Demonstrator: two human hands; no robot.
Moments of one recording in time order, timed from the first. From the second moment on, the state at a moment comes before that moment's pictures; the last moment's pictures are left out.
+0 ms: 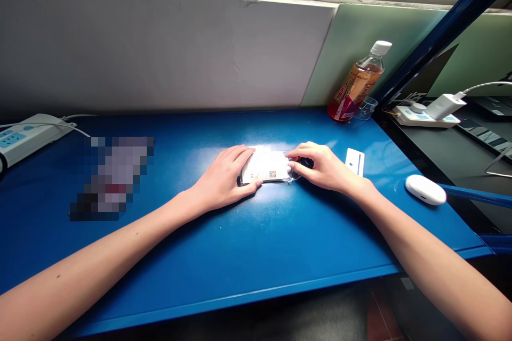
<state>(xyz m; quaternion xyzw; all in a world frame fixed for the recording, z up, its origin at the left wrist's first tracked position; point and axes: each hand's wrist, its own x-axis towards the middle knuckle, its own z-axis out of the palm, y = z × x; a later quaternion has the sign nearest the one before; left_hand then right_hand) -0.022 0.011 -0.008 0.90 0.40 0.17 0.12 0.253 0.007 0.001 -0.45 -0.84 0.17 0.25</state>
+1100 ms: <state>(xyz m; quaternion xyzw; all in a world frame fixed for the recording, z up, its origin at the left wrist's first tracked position) -0.022 0.012 -0.007 0.90 0.39 0.17 0.12 0.256 0.011 0.000 -0.43 -0.85 0.18 0.25</state>
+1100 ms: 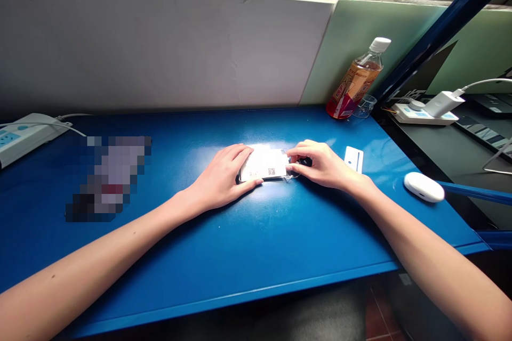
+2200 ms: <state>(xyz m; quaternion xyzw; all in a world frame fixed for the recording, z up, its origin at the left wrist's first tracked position) -0.023 0.013 -0.009 0.90 0.38 0.17 0.12 0.252 0.010 -0.007 -0.42 -0.85 0.13 0.28</state>
